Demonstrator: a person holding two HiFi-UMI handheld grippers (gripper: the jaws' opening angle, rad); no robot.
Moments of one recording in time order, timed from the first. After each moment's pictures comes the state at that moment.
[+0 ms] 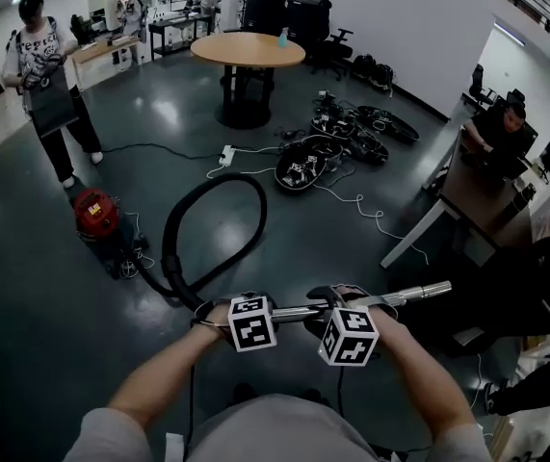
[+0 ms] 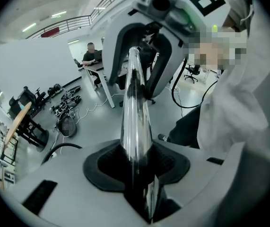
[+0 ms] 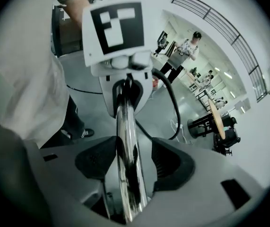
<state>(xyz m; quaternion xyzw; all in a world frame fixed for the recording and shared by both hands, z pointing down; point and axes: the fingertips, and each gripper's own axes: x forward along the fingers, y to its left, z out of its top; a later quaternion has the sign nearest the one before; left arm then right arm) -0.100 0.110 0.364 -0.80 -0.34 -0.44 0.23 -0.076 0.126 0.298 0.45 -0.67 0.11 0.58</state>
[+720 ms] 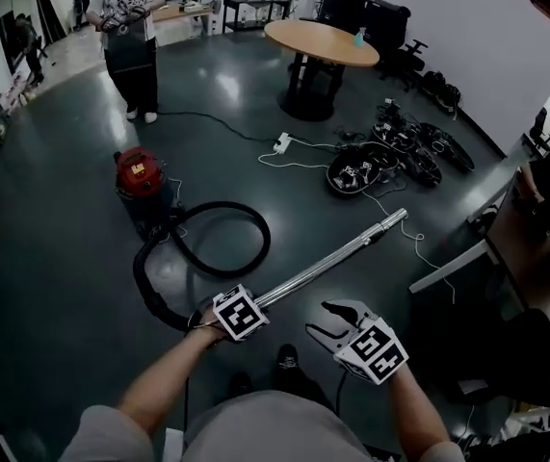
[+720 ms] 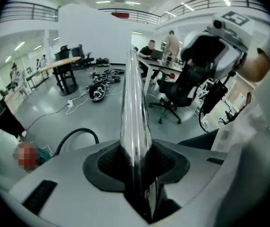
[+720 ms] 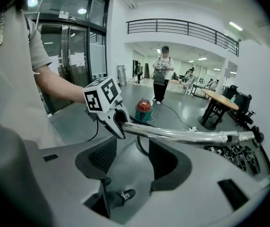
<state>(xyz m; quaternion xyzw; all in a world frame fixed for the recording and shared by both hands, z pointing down) -0.115 0.005 0.407 -0.87 -0.11 -0.48 -0.01 -0.085 0.080 0.282 0.55 -0.75 0.21 0.31</state>
